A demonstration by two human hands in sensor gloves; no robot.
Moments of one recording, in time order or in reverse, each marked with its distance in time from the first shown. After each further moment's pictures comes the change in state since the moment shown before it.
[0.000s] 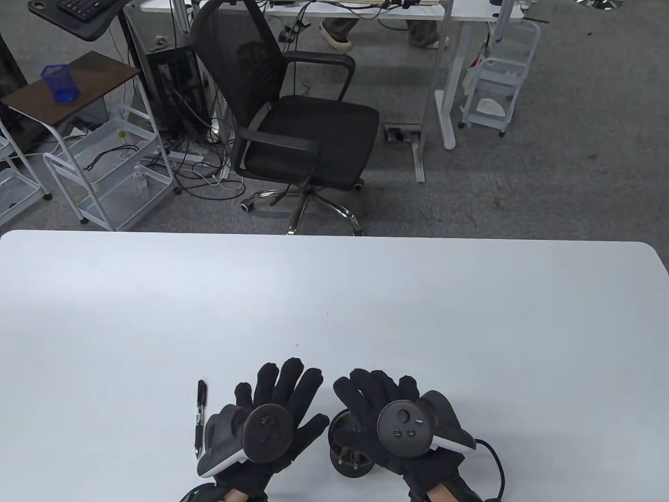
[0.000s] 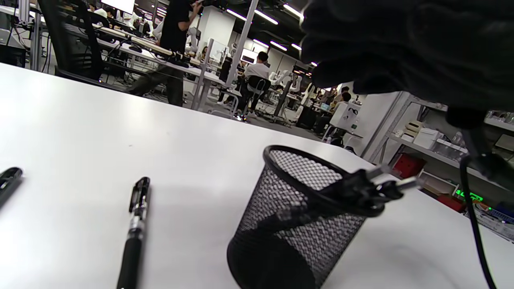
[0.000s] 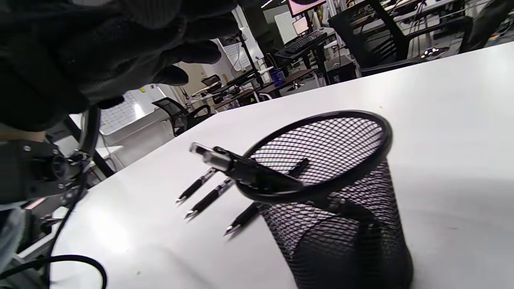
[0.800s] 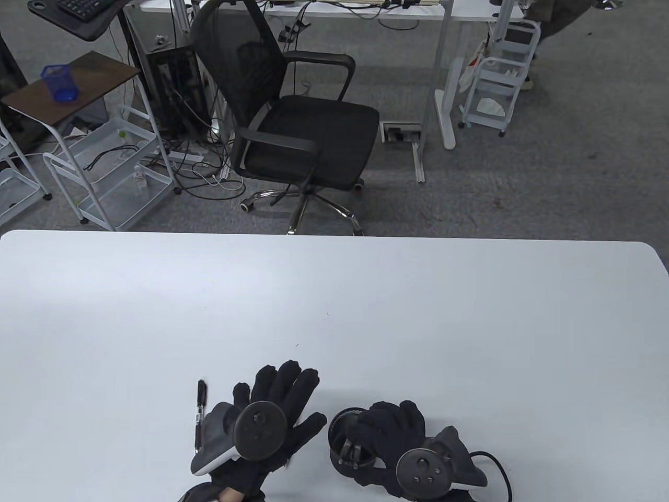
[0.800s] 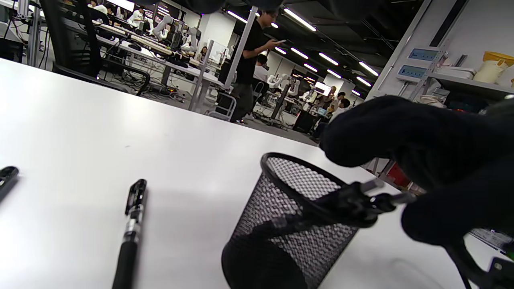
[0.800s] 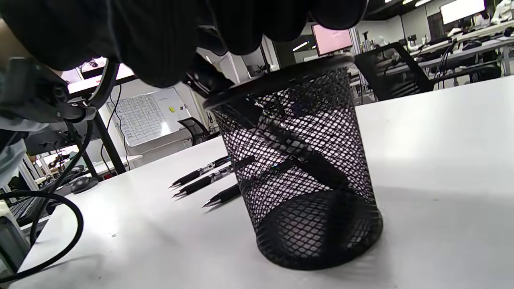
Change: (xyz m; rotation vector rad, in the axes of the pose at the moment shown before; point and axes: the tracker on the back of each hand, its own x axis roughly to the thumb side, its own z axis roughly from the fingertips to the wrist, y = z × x) left_hand -0.003 0.006 0.002 0.003 -0.006 0.034; right_hand -0.026 0.051 0.032 -0.161 -0.119 0.109
